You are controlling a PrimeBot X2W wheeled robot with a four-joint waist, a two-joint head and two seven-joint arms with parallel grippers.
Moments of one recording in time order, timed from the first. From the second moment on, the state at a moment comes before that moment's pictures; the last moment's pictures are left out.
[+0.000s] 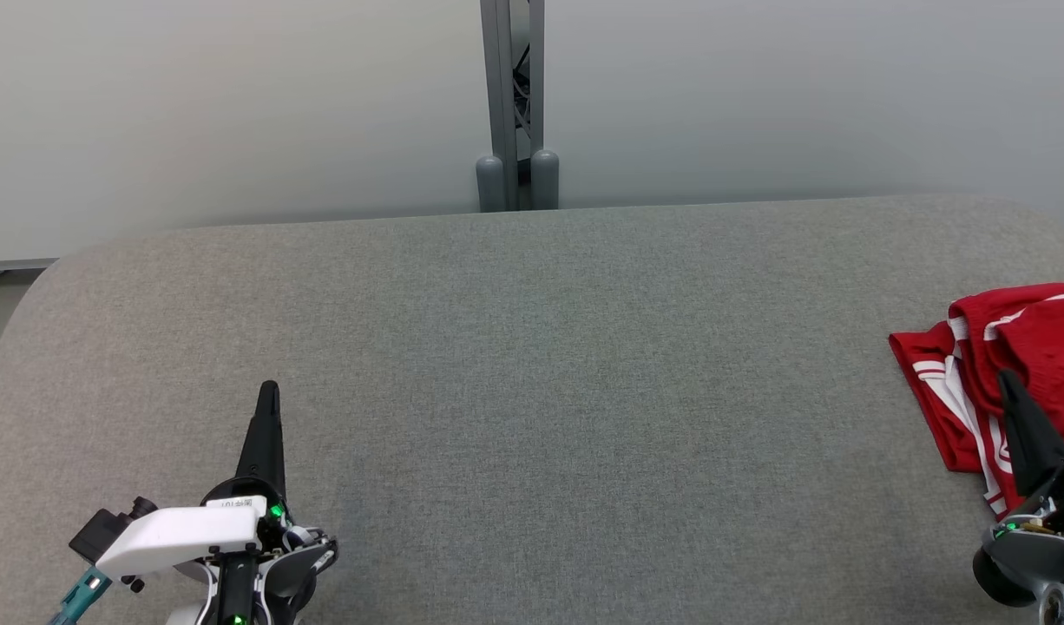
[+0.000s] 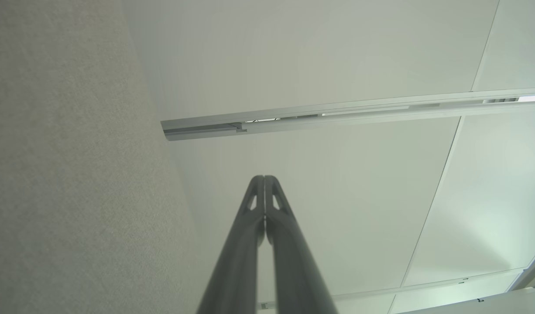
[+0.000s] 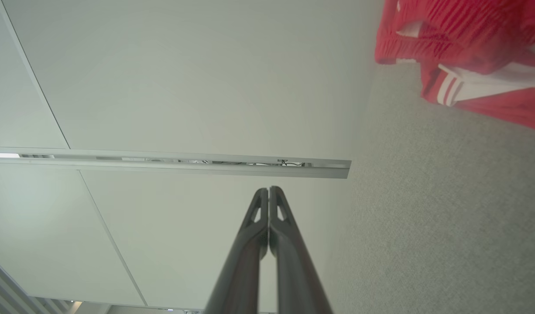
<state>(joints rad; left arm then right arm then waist) -0.13 0.05 -0.09 0.27 -1.64 -0.13 -0.10 -0.19 -0.06 -0.33 0.34 1.57 0.13 0.33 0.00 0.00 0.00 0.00</state>
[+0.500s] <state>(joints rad) -0.13 0.05 -0.09 0.27 -1.64 -0.13 -0.10 -0.19 -0.06 -0.33 0.34 1.57 0.13 0.33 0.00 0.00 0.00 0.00</state>
